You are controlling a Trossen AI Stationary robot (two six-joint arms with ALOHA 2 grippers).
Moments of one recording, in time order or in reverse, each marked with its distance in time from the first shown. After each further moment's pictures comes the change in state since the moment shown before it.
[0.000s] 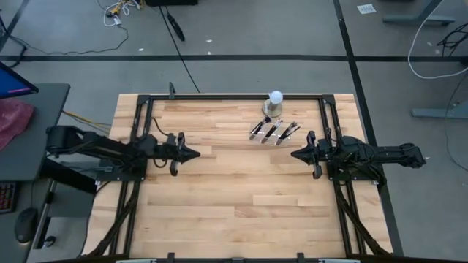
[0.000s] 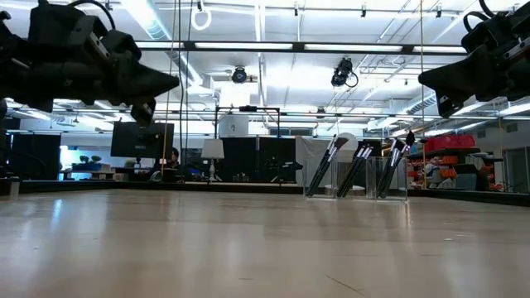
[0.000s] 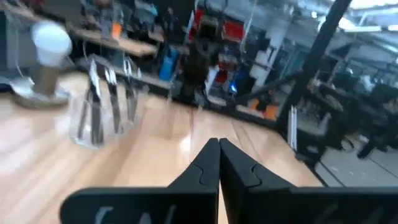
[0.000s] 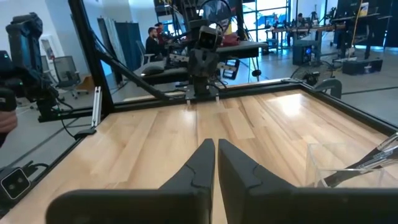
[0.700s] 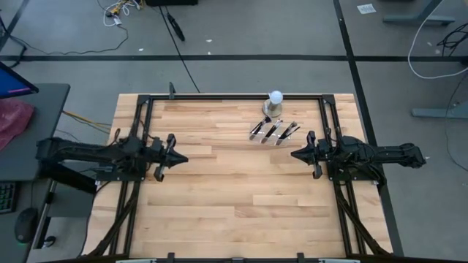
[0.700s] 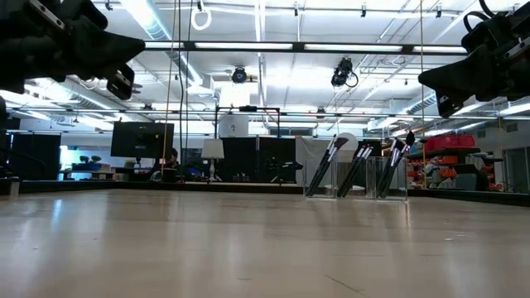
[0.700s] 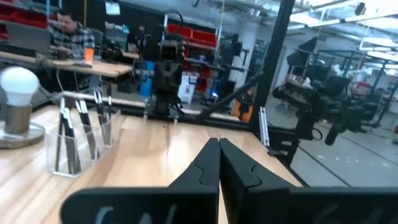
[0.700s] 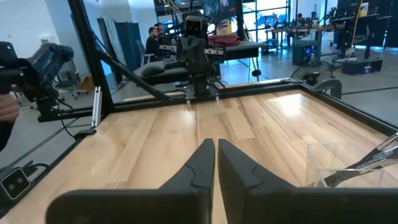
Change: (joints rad) left arm -0.118 -0.657 0.000 -0.585 -0.024 0.113; right arm 0.000 0.001 0.000 0.000 0.000 0.000
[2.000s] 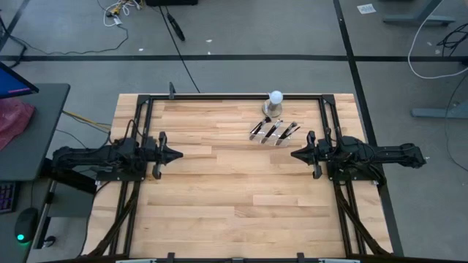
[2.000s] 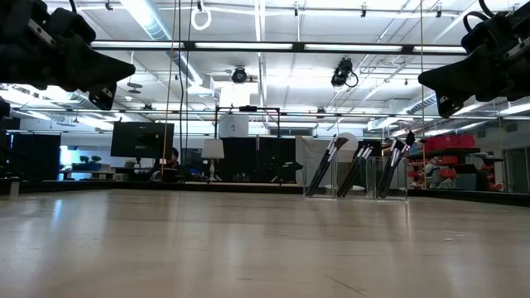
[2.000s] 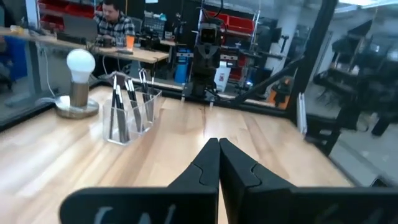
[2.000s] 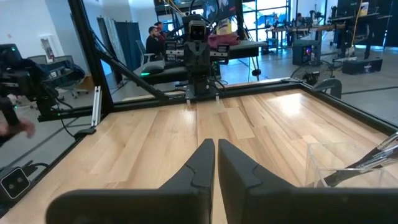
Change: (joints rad) left arm -0.023 -0.429 0.001 -0.532 -0.170 0.038; right arm 0.000 0.003 0.000 0.001 0.000 0.000
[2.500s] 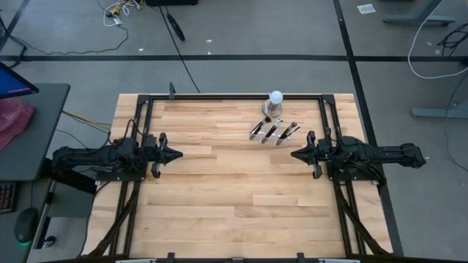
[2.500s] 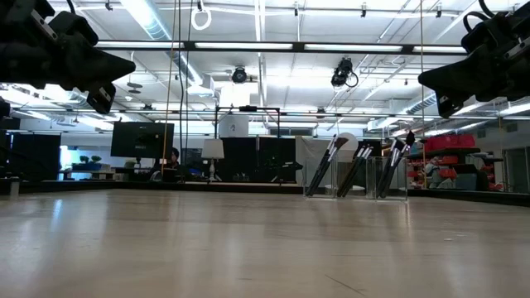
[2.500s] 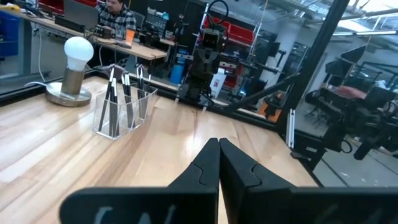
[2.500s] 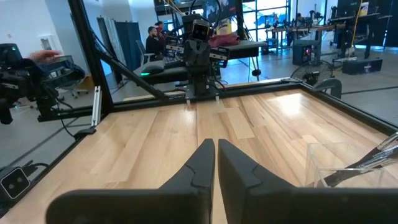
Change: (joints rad) left arm 0.000 0.000 -0.001 0.023 -0.002 -0.144; right arm 0.000 0.000 0.000 0.000 0.000 0.000
